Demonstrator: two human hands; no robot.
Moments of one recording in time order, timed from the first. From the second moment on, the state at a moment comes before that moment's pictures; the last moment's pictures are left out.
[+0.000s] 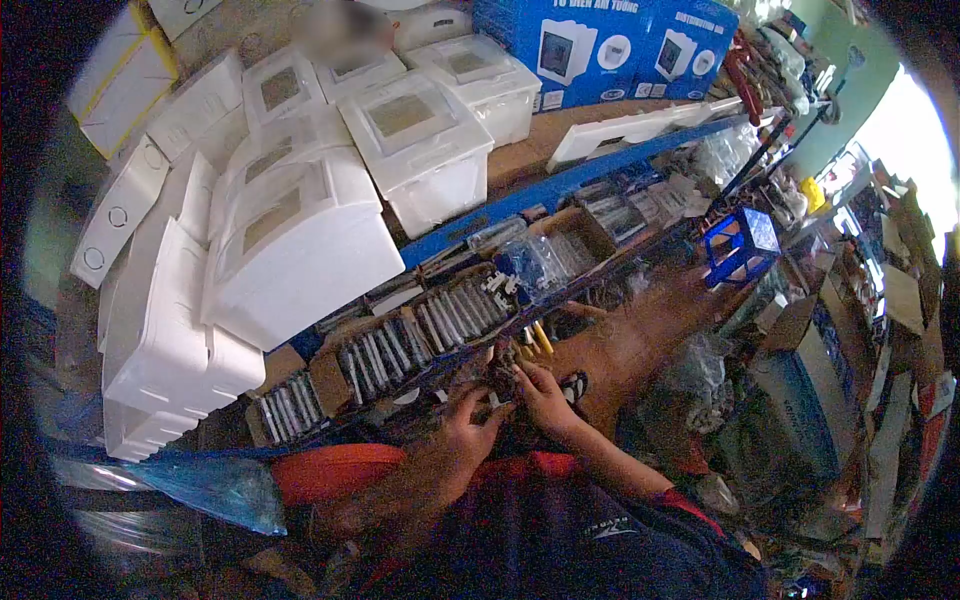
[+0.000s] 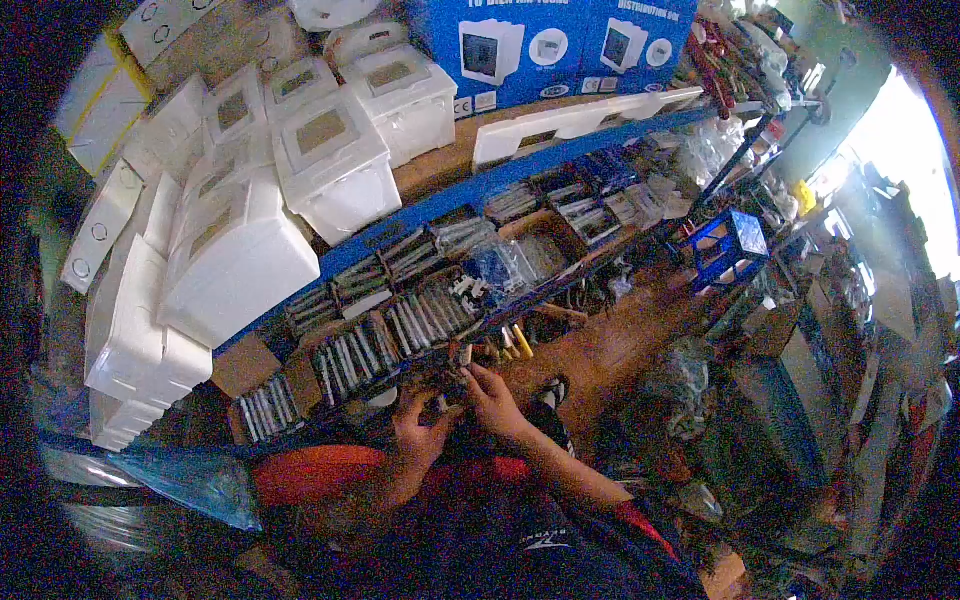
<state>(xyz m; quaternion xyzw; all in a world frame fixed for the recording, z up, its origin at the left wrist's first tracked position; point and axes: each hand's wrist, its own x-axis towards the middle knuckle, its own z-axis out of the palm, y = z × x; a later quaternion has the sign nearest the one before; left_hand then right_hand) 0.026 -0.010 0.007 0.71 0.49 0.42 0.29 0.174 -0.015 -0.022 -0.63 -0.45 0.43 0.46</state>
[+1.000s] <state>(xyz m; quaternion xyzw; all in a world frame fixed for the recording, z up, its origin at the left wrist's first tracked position) 0.037 0.013 -0.010 0.48 0.50 0.50 0.52 0.304 0.082 -0.079 -0.73 -0.59 0.23 0.26</state>
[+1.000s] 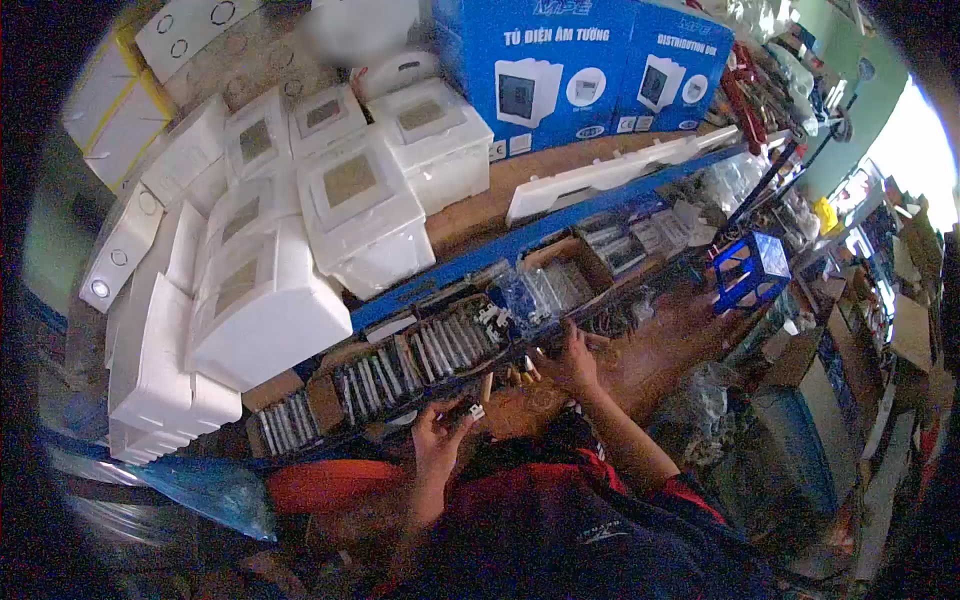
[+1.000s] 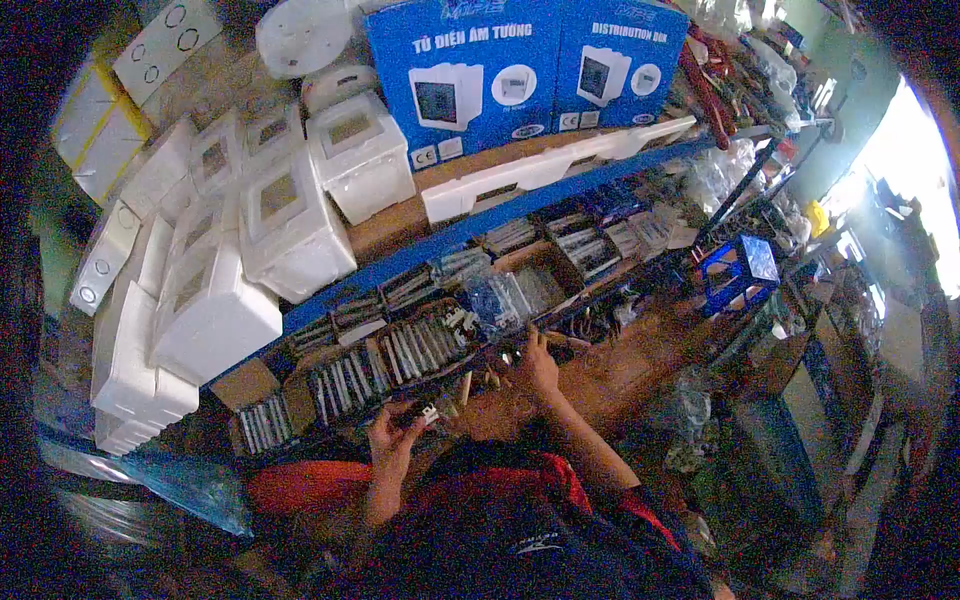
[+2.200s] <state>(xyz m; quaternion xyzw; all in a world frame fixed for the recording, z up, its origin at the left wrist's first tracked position) 0.000 0.106 0.077 0.64 0.48 0.31 0.51 0.238 0.006 -0.030 -0.62 -0.64 0.23 0.40</state>
